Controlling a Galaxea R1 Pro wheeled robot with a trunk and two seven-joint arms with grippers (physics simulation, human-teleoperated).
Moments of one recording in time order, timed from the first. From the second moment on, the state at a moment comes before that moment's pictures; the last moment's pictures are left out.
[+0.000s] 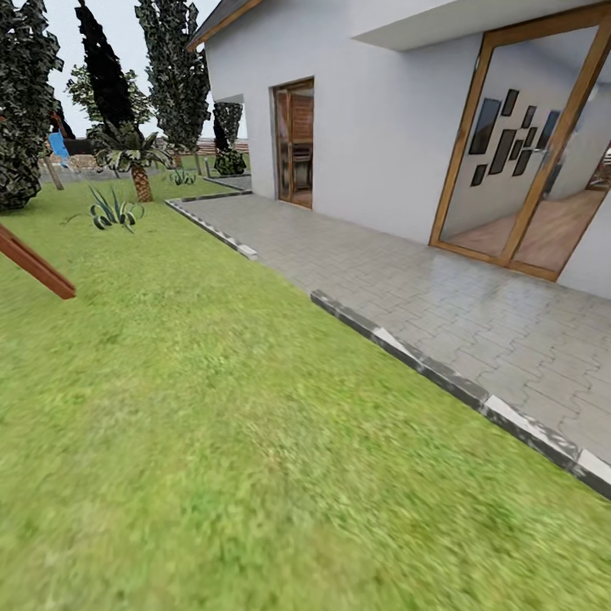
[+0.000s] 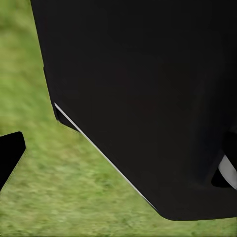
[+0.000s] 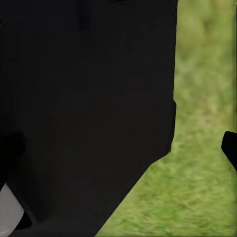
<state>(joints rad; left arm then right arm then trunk) 0.02 0.03 -0.01 0.00 -0.01 0.01 -0.12 -0.06 -0.05 0.00 0.06 -0.08 -0.04 0.12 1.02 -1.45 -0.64</state>
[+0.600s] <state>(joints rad) 0.02 0.03 -0.01 0.00 -0.01 0.01 -0.12 -0.06 -0.05 0.00 0.06 -0.08 -0.04 0.12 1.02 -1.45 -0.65</state>
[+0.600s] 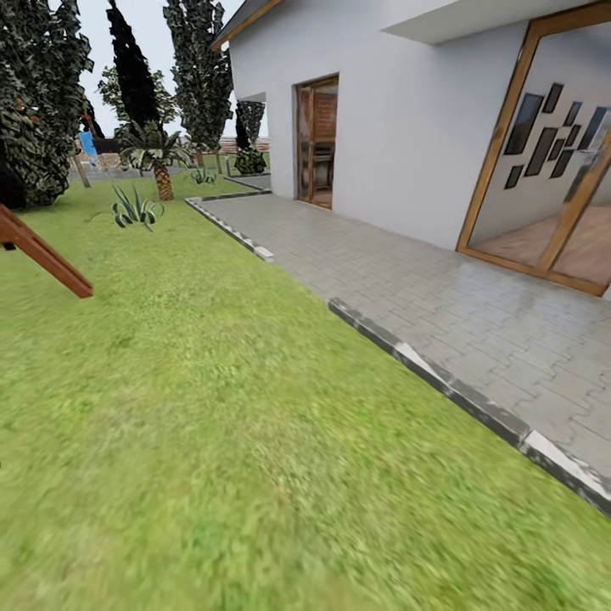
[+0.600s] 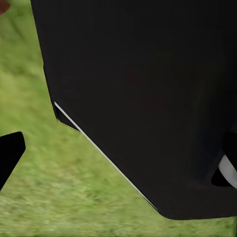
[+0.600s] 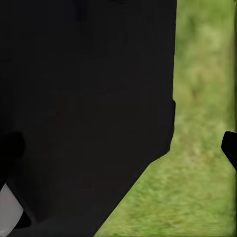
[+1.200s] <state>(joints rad) 0.02 0.03 -0.01 0.00 -0.01 0.01 -0.12 -0.06 -0.05 0.00 0.06 -0.08 -0.04 0.12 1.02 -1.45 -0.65</state>
